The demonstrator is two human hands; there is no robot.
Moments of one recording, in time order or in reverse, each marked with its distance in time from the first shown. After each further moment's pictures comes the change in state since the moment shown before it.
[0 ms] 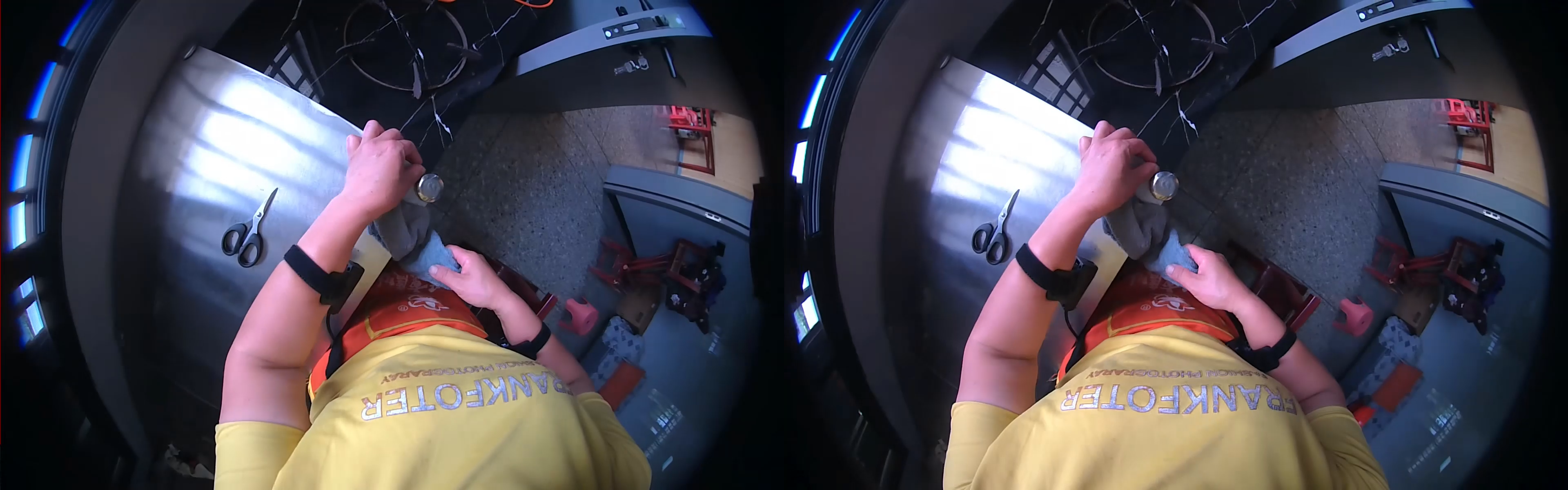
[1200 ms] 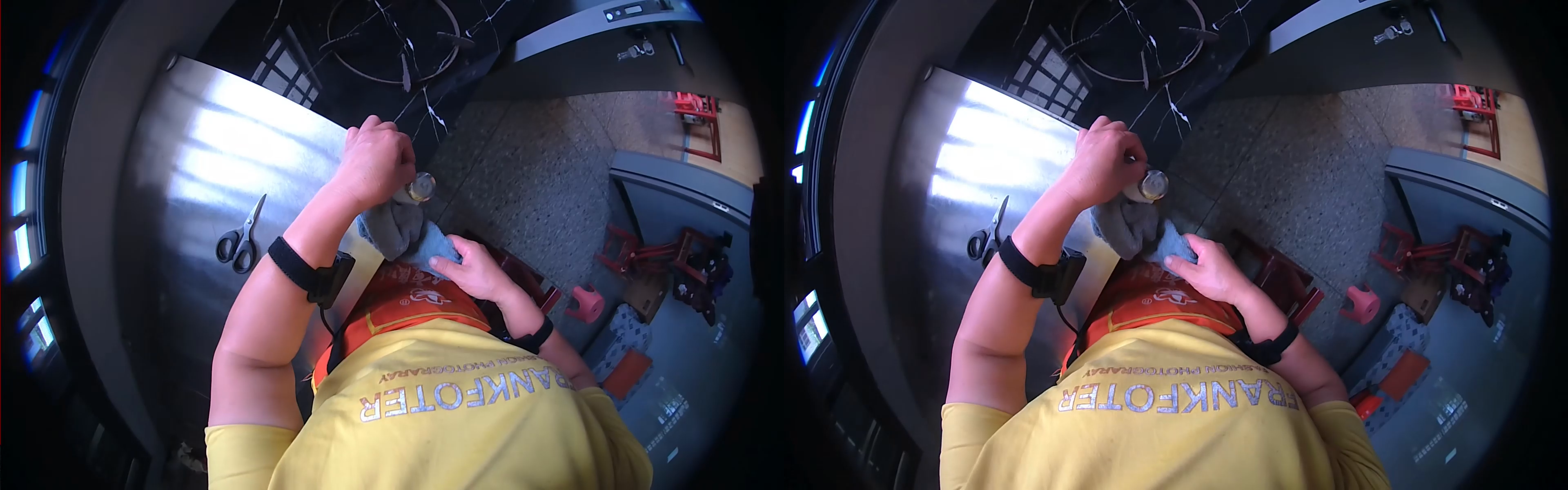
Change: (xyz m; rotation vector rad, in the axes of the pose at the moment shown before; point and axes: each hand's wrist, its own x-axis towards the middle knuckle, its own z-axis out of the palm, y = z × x) left_hand 0.019 0.005 -0.006 0.063 -0.133 0.056; right_hand 0.006 -0.003 -0.014 0.036 0.007 -0.020
